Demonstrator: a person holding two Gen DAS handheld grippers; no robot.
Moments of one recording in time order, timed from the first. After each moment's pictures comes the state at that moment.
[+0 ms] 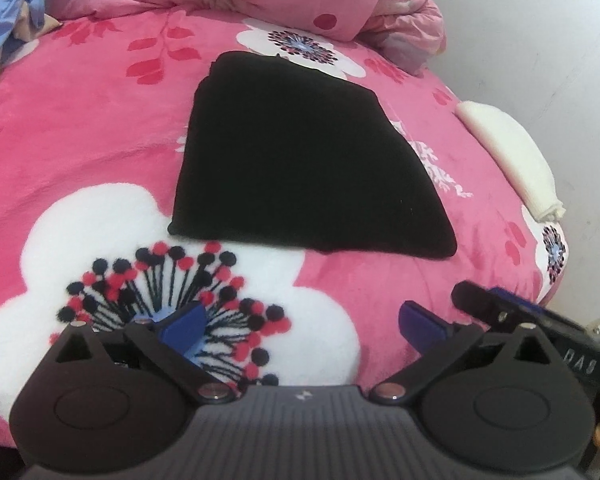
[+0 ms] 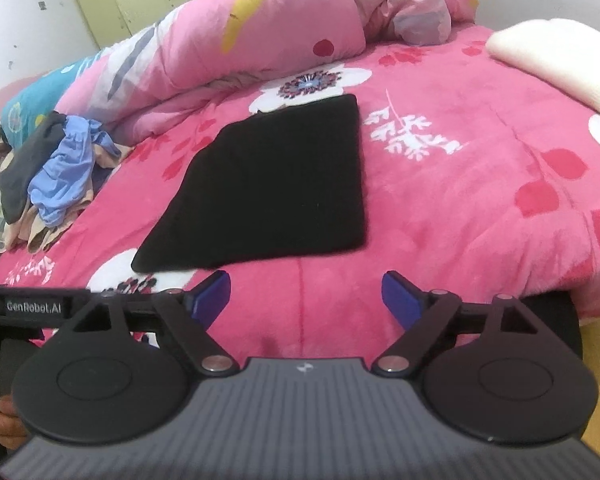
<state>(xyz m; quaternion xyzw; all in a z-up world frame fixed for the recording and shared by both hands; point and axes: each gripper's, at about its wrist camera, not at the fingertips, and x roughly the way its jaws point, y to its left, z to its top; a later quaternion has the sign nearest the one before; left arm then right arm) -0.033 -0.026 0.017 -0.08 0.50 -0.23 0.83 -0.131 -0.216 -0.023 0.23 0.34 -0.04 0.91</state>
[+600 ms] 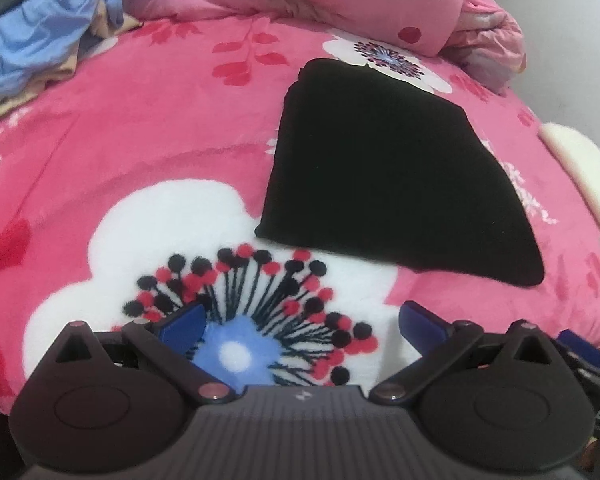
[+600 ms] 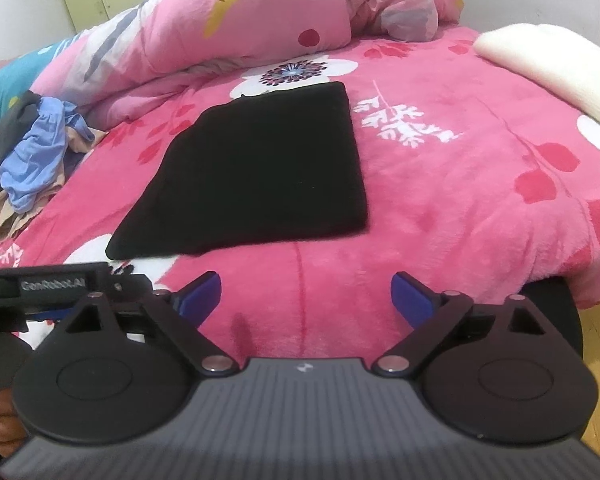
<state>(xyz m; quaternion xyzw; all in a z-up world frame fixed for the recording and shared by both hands) -0.026 -0.025 0.004 -0.04 0.49 -0.11 0.87 -0.120 -0.196 -0.032 0.19 0.35 -0.09 0.91</state>
